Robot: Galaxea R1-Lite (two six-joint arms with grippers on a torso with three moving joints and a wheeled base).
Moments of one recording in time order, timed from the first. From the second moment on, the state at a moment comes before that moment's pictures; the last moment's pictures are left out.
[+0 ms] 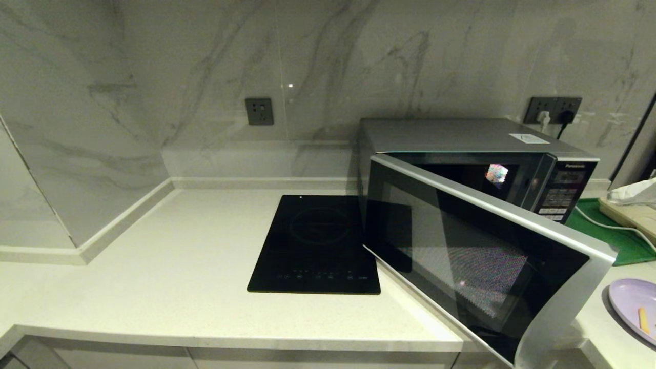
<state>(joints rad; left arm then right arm) 0.00 0.00 0.00 -0.01 0.01 -0.05 -0.23 1.41 -1.44 0.77 0.50 0.18</state>
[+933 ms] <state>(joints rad) 0.00 0.00 0.00 -0.01 0.01 -0.05 -0.23 1.36 -1.19 0.77 0.48 -0.05</state>
